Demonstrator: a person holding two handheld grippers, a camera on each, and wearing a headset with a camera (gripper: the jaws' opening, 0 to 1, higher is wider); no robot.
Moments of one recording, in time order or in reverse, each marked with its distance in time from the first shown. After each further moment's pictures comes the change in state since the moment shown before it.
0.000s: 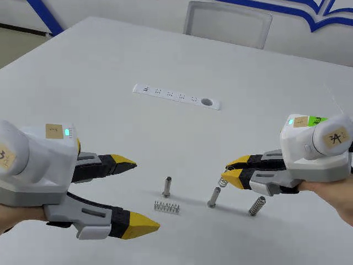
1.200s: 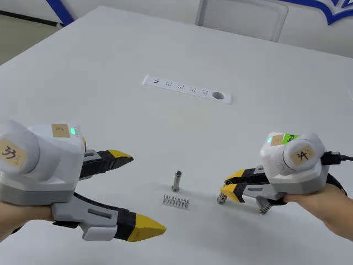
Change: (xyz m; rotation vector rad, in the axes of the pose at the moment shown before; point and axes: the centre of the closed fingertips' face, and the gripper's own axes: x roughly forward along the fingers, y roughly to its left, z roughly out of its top) left arm -0.002 0.009 -0.016 -0.063 0.016 0.056; right arm 0.042 0.006 -0.046 -0.042 0.149 0.019
